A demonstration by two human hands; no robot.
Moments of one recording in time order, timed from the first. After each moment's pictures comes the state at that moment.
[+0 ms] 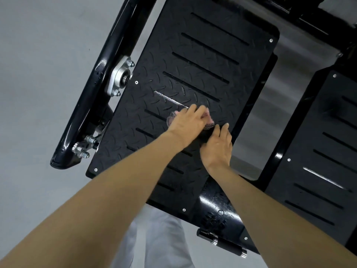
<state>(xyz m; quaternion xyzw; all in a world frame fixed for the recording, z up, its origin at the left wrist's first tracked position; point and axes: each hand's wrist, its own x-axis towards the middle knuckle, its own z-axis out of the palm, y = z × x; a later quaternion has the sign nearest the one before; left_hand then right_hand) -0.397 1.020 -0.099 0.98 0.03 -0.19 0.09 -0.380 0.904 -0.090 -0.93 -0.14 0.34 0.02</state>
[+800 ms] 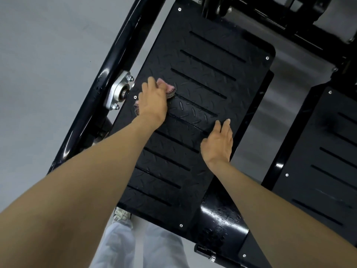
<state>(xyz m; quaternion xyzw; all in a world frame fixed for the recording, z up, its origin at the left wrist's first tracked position) -0.374 1.121 -0.101 0.91 0.37 -0.13 0.15 -0.340 0.932 -0.095 -0.94 -0.14 0.31 0.05</state>
